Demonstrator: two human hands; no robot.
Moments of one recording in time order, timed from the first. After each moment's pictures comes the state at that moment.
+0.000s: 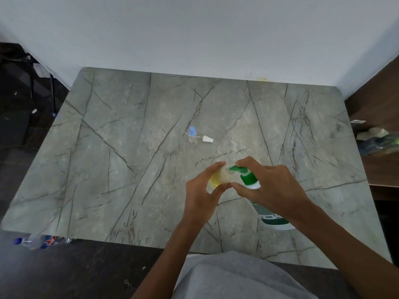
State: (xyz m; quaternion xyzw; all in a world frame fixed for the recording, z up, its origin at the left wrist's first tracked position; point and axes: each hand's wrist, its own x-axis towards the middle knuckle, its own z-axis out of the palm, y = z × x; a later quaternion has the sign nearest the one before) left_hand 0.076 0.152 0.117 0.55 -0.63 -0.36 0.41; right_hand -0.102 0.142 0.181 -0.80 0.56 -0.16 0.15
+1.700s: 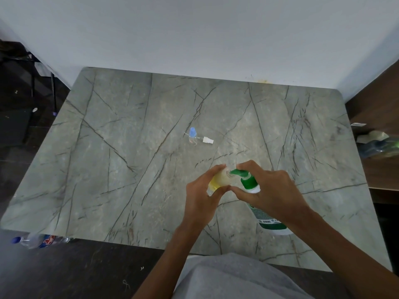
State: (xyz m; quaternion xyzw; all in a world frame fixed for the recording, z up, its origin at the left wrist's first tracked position) left_hand 0.076 0.155 0.111 0.57 -0.64 -0.35 0.39; right_hand -0.103 0.146 0.174 -0.79 0.57 -0.17 0.16
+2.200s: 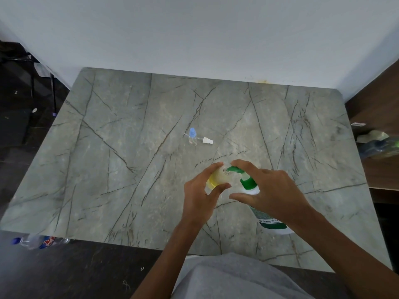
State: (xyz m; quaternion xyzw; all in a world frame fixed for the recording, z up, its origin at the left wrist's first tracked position) left_hand 0.078 0.150 0.118 0.56 -0.63 -0.36 0.41; right_hand -0.105 0.145 0.173 -0.80 0.56 -0.13 0.17
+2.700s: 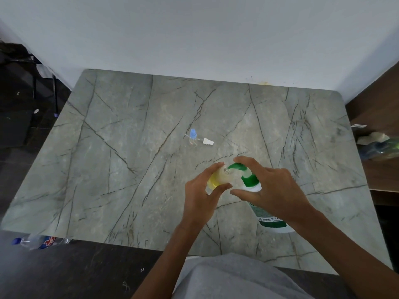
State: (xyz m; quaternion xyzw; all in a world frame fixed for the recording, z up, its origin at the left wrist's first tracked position) left_hand 0.077 0.149 0.120 0.56 -0.62 -0.36 0.41; right_hand -0.104 0.141 0.181 -0.79 0.56 -0.17 0.17
